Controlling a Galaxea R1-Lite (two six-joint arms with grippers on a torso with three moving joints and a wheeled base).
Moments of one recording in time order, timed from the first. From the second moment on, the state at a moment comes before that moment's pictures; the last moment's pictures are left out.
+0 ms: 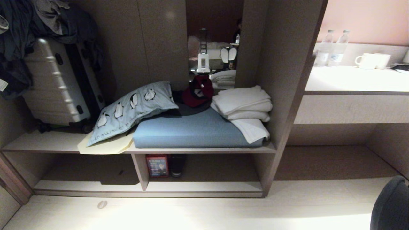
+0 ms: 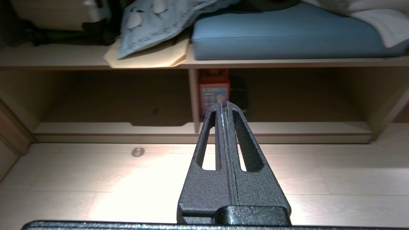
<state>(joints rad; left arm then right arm) 0.00 0.00 0.00 0.00 0.00 0.00 0.00 0.00 0.00 0.00 0.01 -0.01</state>
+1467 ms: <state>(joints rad) 0.00 0.00 0.00 0.00 0.00 0.00 0.00 0.00 0.00 0.00 0.01 -0.01</state>
